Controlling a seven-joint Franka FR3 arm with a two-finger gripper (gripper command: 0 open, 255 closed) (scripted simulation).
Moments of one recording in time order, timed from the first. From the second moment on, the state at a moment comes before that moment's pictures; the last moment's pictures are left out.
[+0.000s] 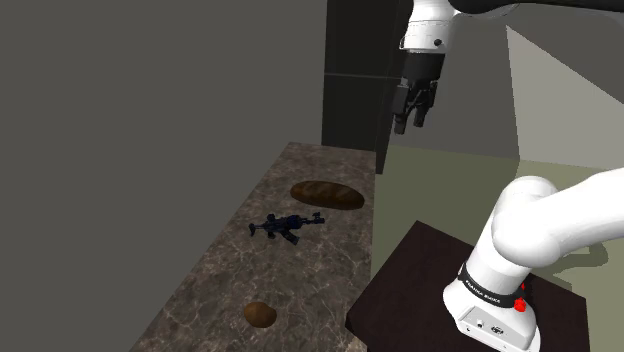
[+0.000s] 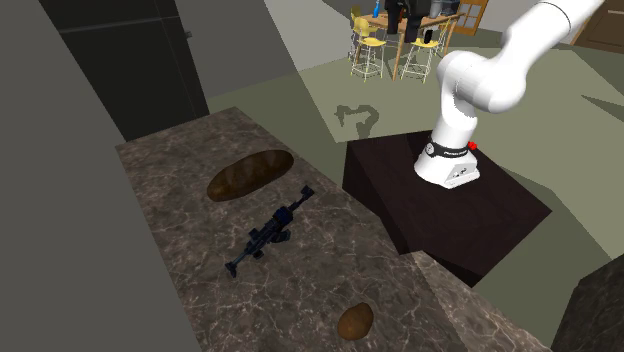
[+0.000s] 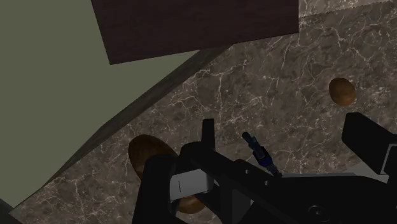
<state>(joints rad) 0.01 -0.82 0.01 -2.30 0.09 1.43 0.12</state>
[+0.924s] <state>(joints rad) 0.05 -0.51 0.02 -2.39 0.08 1.83 0.00</state>
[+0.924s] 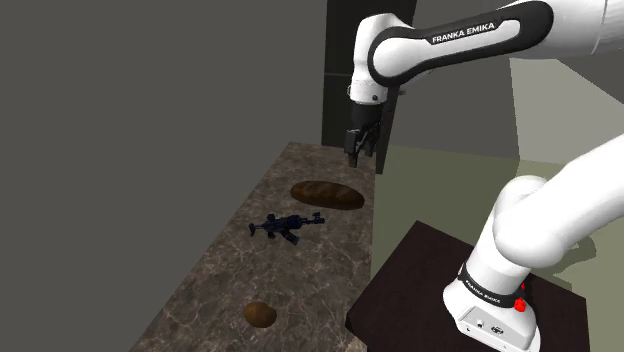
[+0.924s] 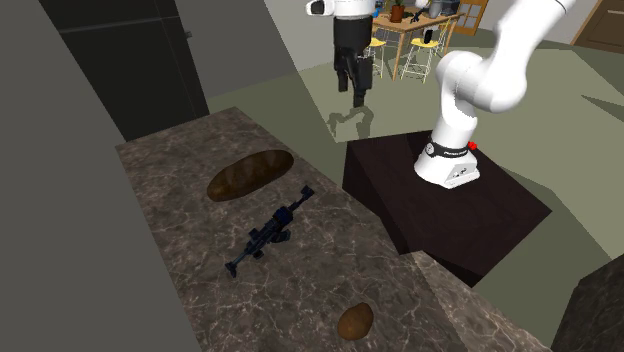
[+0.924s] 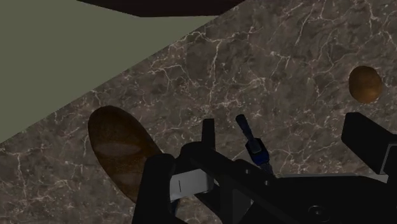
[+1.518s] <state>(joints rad) 0.08 -0.21 0.04 -2.34 0.07 2.08 -0.07</state>
